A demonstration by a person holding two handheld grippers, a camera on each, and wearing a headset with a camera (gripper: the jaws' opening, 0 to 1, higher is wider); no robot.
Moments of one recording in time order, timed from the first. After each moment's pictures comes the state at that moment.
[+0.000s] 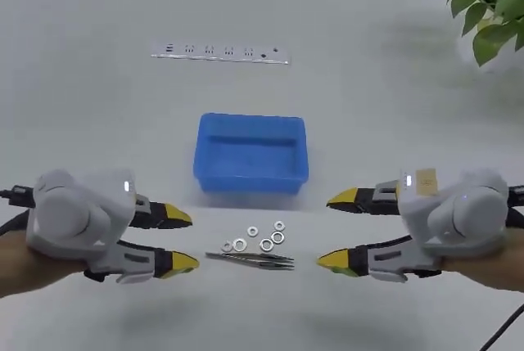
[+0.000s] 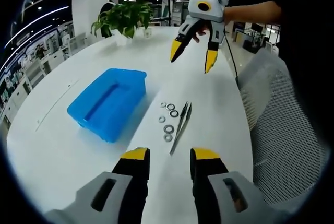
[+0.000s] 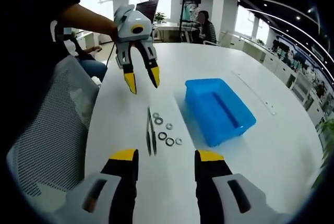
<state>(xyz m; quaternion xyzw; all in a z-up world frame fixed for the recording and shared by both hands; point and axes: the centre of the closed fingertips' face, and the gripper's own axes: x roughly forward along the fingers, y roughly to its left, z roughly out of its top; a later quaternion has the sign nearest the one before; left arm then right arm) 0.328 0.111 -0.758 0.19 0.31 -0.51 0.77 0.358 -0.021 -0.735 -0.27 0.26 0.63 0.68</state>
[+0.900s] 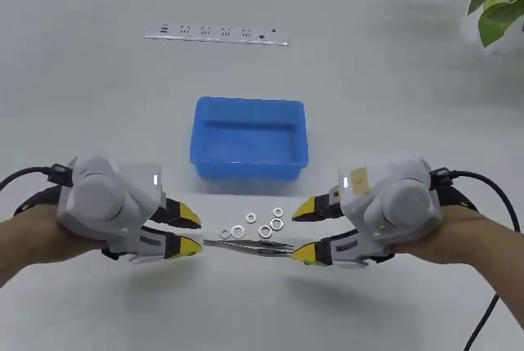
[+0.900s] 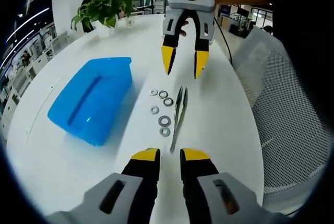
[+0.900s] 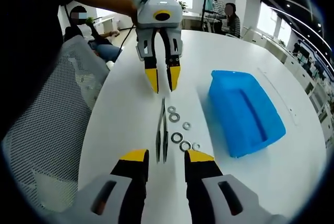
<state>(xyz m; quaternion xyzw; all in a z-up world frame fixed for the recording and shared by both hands) 0.333 0.105 -0.790 0.24 0.33 -0.55 0.73 0.342 0.006 -0.776 -0.31 0.28 0.68 0.61</state>
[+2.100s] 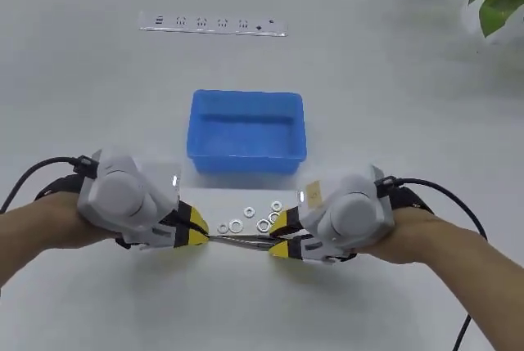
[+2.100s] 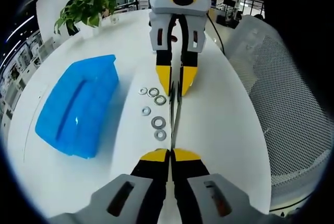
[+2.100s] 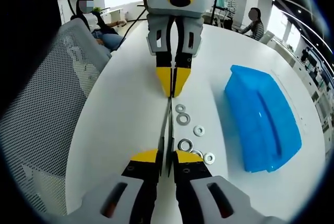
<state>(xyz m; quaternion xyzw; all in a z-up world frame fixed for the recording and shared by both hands) 0.331 0.091 -0.803 0.27 0.33 -0.59 0.68 0.332 0.027 -0.808 -0.34 0.27 0.69 0.58</state>
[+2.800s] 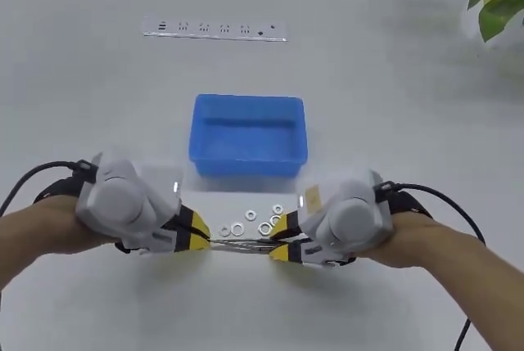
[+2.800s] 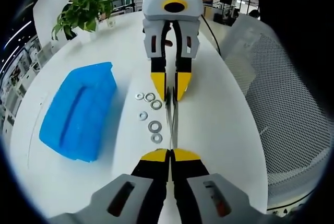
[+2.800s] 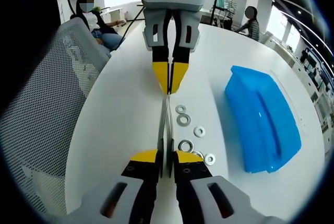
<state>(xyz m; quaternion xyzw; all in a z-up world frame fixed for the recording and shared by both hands) 0.326 0.091 -0.793 0.28 0.32 -0.59 0.68 0.332 0.029 -0.807 -0.35 0.27 0.68 0.58</state>
